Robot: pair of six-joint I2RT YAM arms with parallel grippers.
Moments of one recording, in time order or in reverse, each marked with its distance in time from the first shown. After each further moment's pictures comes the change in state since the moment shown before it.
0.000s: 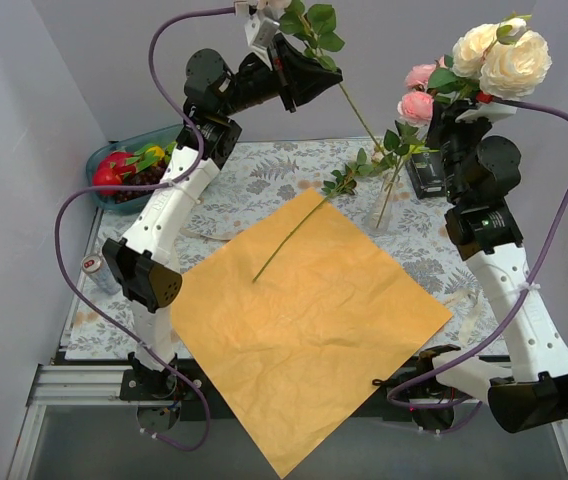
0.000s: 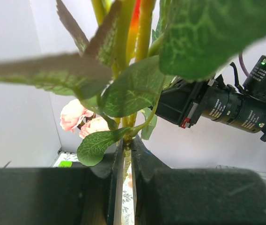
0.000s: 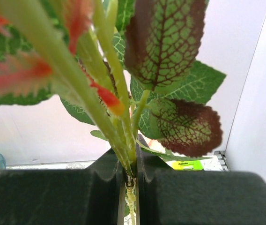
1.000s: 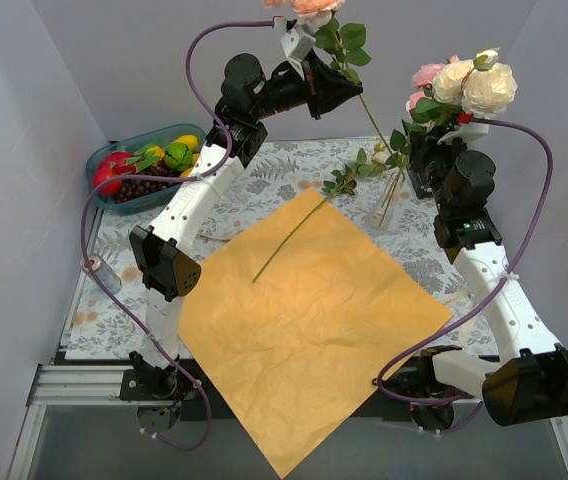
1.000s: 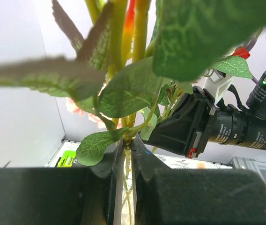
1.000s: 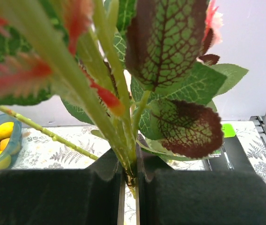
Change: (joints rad) left arm -0.064 0.179 0.125 -0.075 -0.049 0.114; right arm -0.084 0.036 -0.243 0.113 -0.191 0.143
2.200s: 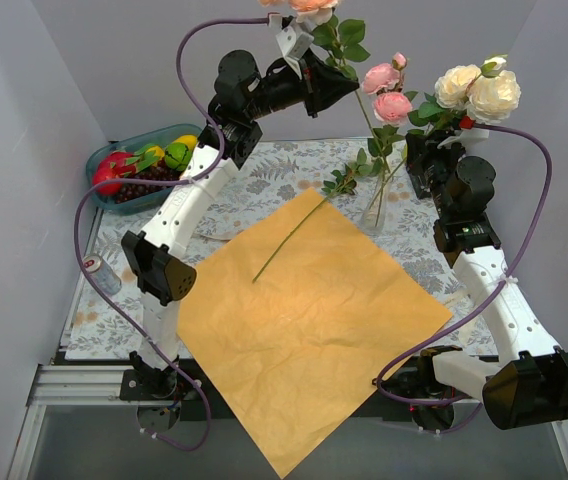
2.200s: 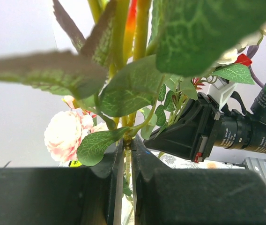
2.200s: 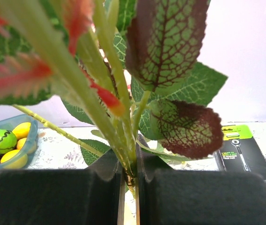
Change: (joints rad) left arm -0.002 -0.050 -0.006 -0.072 -0.047 0.086; right arm -0.007 -0.021 -0.053 0.058 -0.049 0.056
